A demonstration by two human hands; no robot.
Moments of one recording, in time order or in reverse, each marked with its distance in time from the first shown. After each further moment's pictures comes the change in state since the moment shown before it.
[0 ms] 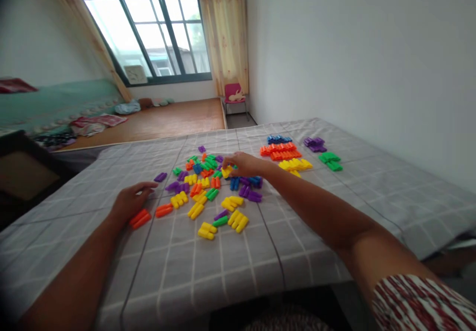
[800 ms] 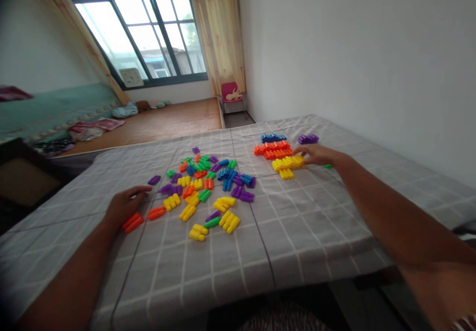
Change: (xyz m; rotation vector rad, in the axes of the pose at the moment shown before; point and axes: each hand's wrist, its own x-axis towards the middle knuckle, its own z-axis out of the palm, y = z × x) left_hand -0.001 0.007 -0.002 0.032 -0.051 -0.059; right_hand -0.197 0.159 -0.063 0.076 -0.070 0.564
